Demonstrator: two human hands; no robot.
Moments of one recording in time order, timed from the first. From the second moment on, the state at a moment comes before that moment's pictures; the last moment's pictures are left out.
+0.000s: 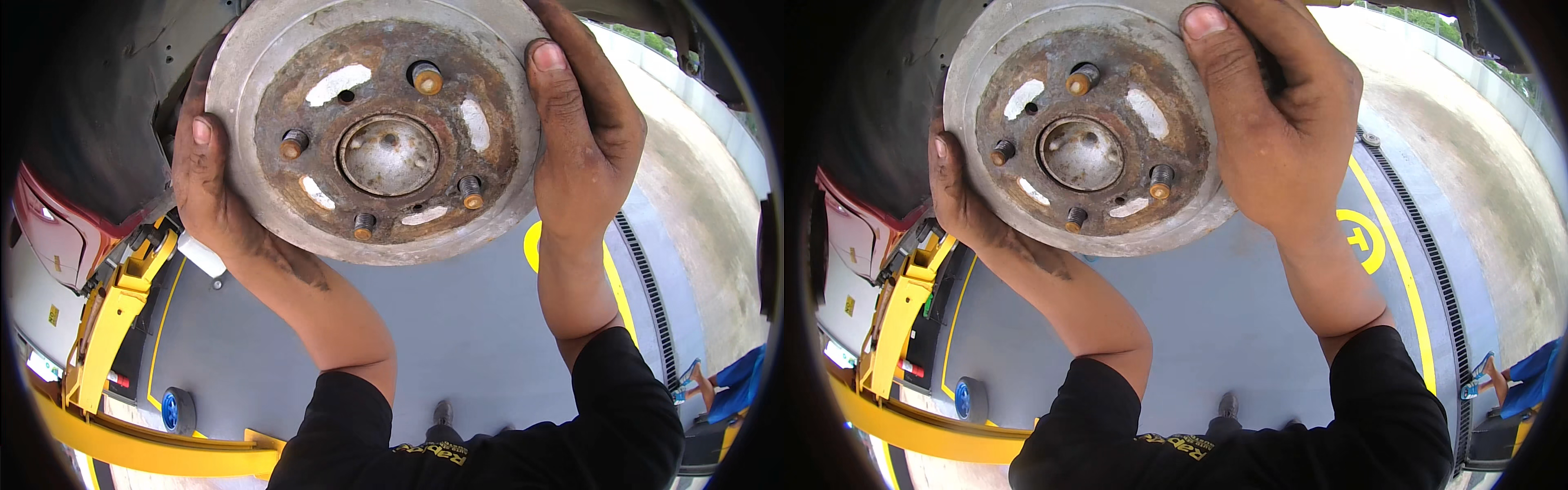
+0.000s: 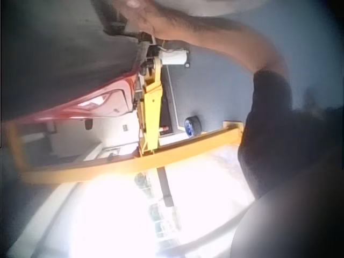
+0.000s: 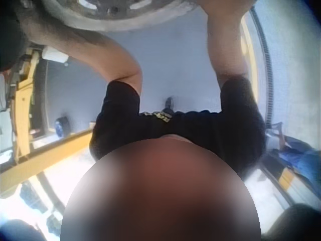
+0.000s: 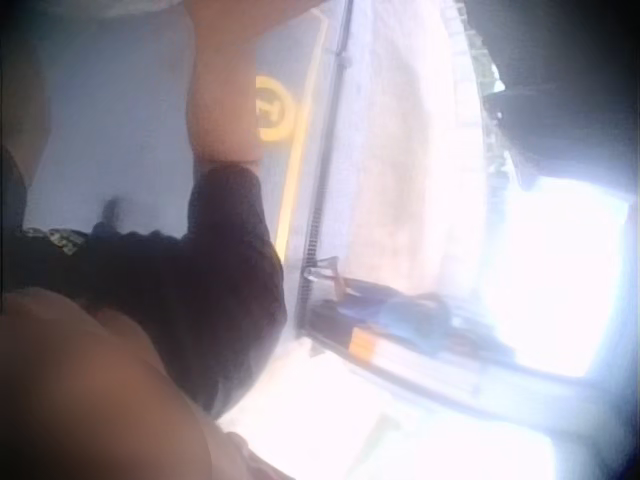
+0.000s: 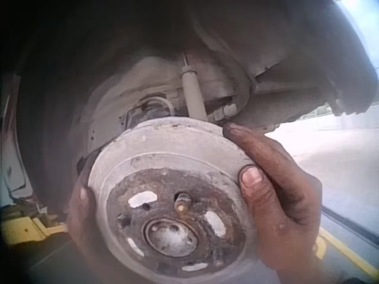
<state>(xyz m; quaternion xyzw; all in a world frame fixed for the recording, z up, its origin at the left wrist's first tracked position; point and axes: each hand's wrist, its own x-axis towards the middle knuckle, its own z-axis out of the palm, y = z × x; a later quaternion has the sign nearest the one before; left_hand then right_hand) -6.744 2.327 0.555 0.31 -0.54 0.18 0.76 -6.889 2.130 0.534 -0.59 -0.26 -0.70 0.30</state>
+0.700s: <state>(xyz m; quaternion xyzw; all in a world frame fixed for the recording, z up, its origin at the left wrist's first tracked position) -6.766 2.341 0.645 0.51 -0.61 -0.06 0.61 -6.867 2.168 0.470 -0.51 -0.15 -0.77 0.34</state>
